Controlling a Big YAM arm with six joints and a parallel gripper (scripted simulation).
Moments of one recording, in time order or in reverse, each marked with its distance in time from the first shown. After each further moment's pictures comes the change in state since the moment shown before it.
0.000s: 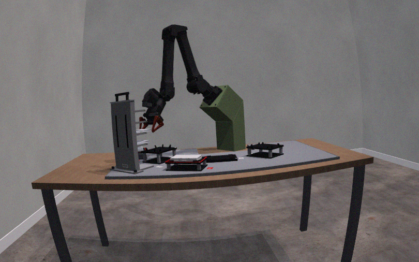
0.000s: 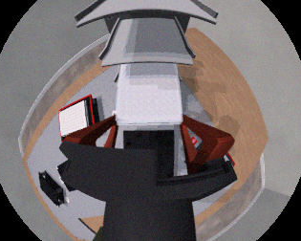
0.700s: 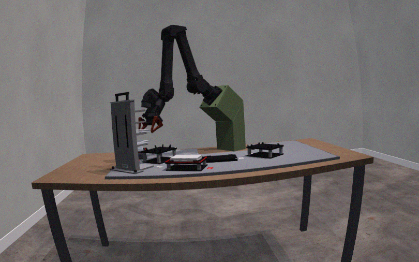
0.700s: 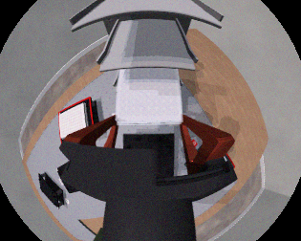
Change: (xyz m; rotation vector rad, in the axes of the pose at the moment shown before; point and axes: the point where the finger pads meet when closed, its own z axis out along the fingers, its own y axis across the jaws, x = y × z) arm -0.004 0.000 0.006 -0.001 -0.006 -0.001
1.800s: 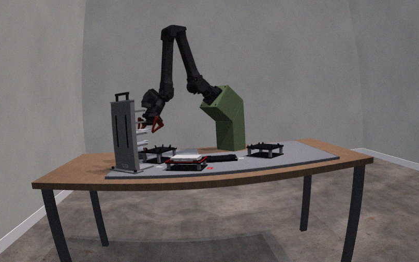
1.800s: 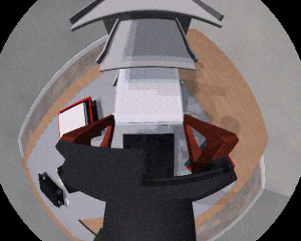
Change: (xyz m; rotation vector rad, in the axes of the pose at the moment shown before) arm 0.000 0.000 0.000 0.001 0.000 0.000
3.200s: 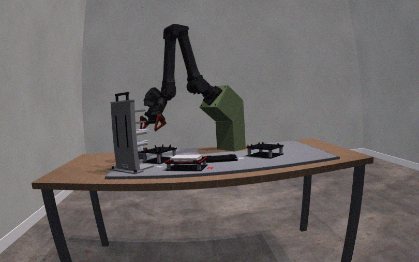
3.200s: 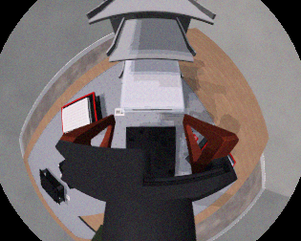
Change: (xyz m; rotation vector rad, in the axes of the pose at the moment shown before) arm 0.007 0.004 -0.017 -0.013 0.004 0.001
